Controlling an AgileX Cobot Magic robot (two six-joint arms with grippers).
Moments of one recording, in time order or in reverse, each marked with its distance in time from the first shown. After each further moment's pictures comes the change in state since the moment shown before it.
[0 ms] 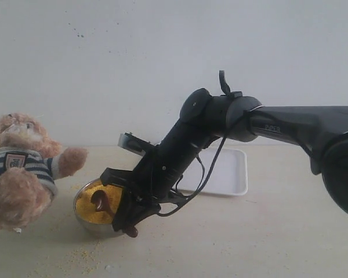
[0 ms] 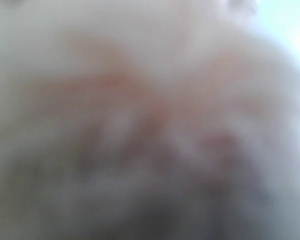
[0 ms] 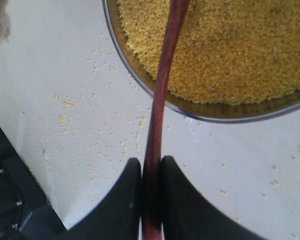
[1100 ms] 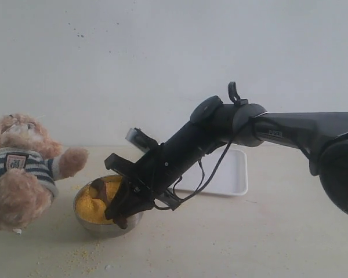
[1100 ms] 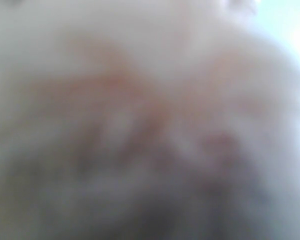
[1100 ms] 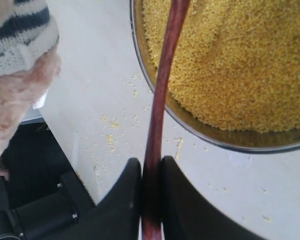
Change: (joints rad) left arm 0.000 0.000 0.000 0.006 0.001 0.002; right arm -0.043 0.041 0.000 0.205 0.000 -0.035
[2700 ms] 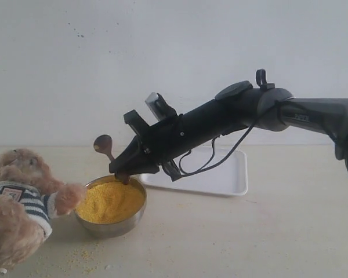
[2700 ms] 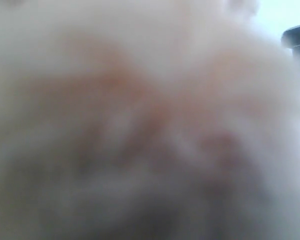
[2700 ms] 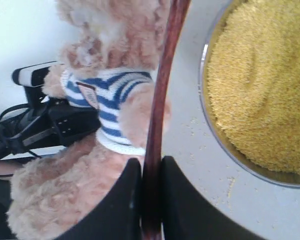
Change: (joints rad) left arm 0.079 0.009 0.046 0.219 -0.007 -0.147; right arm -0.084 -0.045 0.000 0.227 -0.002 -0.104
